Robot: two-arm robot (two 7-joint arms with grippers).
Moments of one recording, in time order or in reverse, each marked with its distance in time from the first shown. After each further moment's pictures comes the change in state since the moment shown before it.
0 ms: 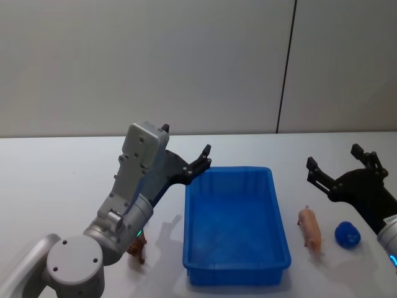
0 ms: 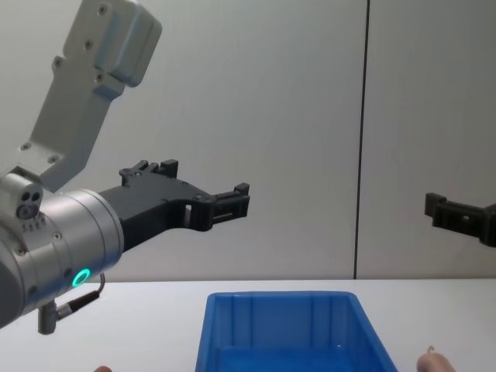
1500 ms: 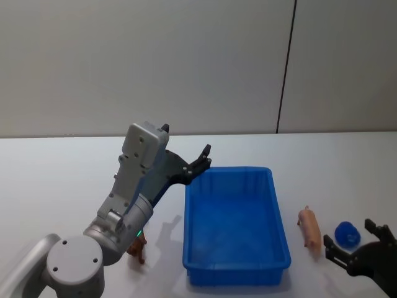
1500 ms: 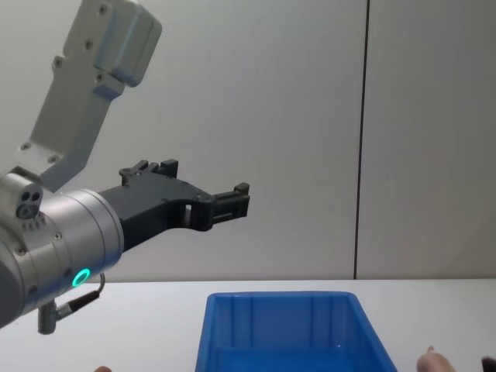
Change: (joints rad) left arm 0.000 0.000 0.000 0.000 0.000 0.000 0.000; right arm -0.180 0.097 0.018 -0.001 -0.015 0.087 0.001
